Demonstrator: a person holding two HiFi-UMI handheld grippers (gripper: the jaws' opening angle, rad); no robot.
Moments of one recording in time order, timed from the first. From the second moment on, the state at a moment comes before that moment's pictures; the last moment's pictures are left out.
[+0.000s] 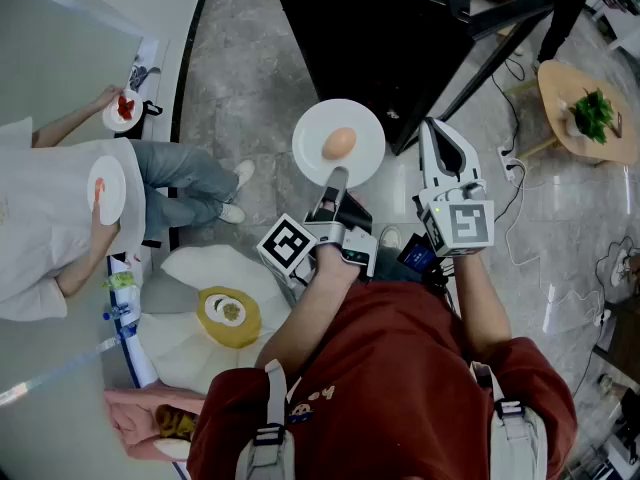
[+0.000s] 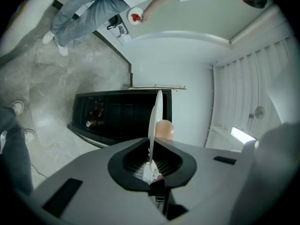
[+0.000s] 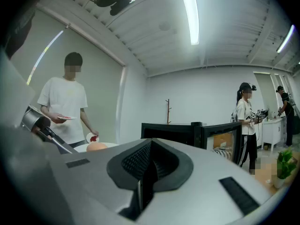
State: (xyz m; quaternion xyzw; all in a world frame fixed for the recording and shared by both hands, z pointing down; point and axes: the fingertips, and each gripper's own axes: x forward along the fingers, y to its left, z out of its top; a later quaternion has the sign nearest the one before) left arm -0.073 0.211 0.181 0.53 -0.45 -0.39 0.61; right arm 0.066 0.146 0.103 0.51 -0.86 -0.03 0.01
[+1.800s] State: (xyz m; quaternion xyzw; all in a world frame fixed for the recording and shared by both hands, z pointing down) left arm -0.032 0.192 0.196 0.53 -0.47 -0.37 0.60; right arm 0.110 0.129 0.122 0.50 -0.87 0.00 0.00
